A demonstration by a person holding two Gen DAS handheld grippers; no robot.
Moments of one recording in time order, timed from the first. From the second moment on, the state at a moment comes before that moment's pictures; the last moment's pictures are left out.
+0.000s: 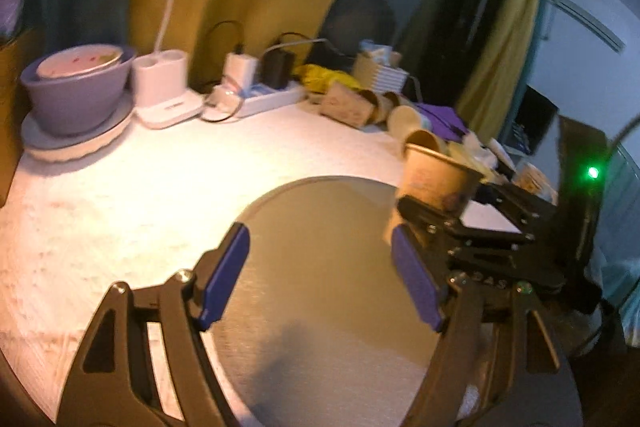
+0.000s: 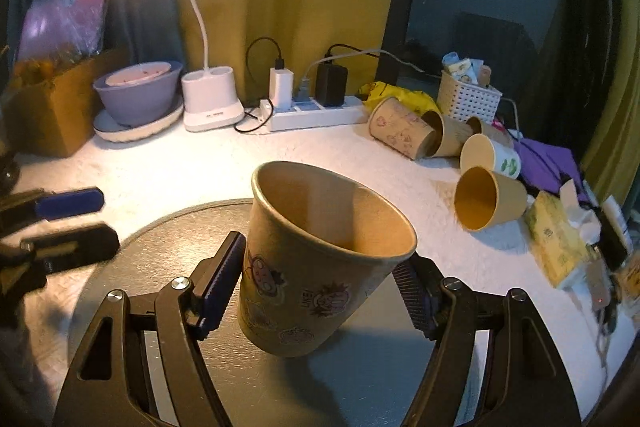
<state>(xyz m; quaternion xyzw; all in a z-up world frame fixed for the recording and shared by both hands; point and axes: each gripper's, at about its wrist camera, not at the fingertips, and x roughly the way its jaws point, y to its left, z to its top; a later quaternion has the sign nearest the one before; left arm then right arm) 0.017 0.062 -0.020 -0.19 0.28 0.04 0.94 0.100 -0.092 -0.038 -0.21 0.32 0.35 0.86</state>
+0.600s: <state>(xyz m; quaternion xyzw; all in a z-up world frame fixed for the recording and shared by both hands) 0.024 0.067 -0.028 -0.17 0.30 0.09 0.94 0.093 -0.094 -0.051 -0.25 0.34 0.33 0.84</state>
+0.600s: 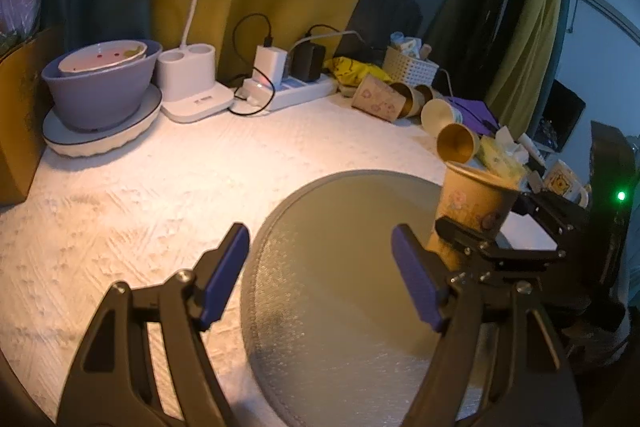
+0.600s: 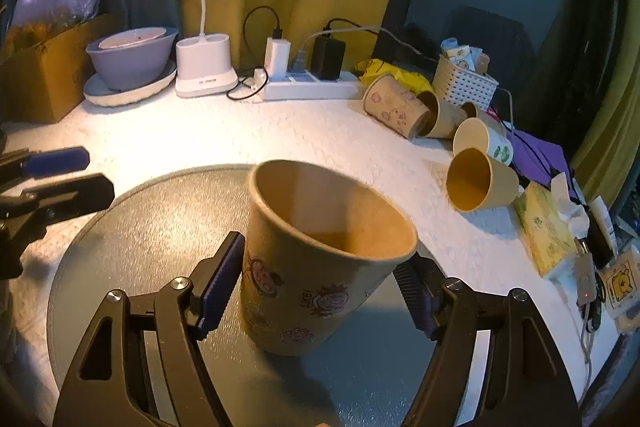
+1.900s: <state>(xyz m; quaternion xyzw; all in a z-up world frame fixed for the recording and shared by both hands) -0.008 -0.011 0.003 -0.05 0.22 0.00 0.98 0.036 -0.183 0.010 -0.18 0.32 0.32 0.87</state>
